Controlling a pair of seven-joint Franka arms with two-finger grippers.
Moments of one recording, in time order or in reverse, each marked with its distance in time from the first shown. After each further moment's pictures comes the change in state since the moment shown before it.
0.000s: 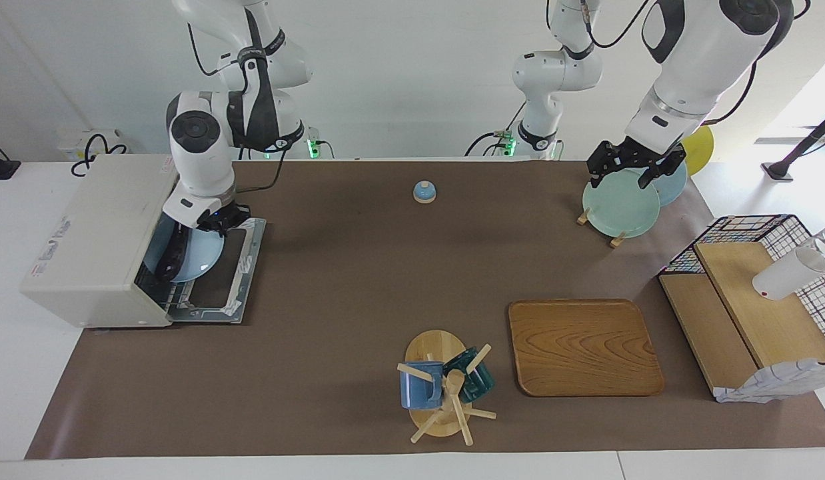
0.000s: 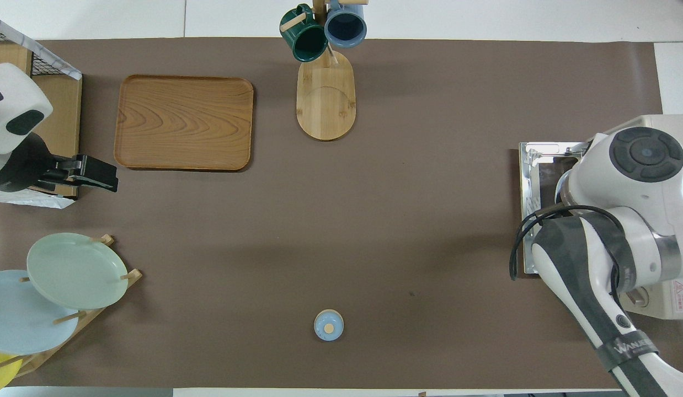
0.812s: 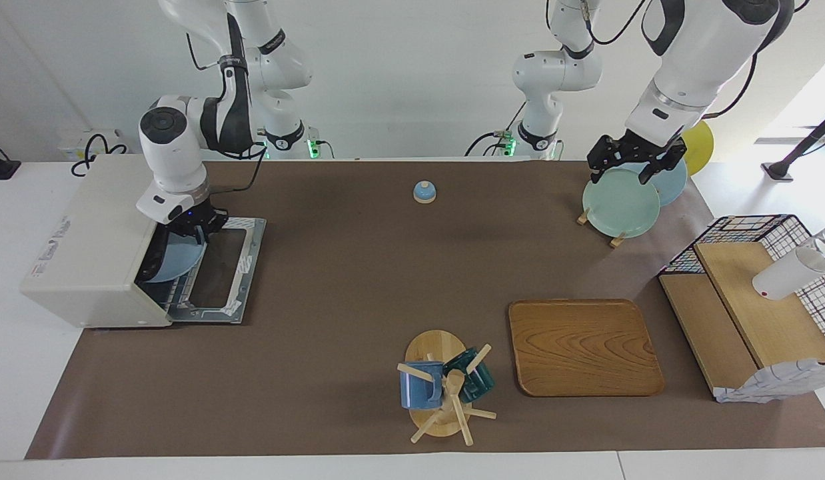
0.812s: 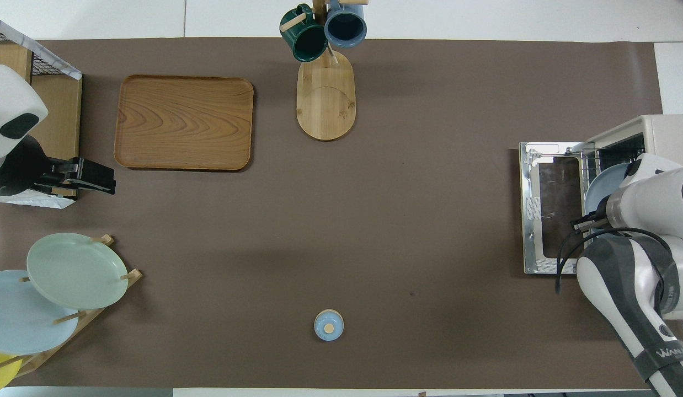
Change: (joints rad) left arm 0.000 -0.018 -0.001 -0.002 0.000 -0.006 -0.001; right arm -0.101 -0.048 0.009 -0.158 0.004 0.245 -0.047
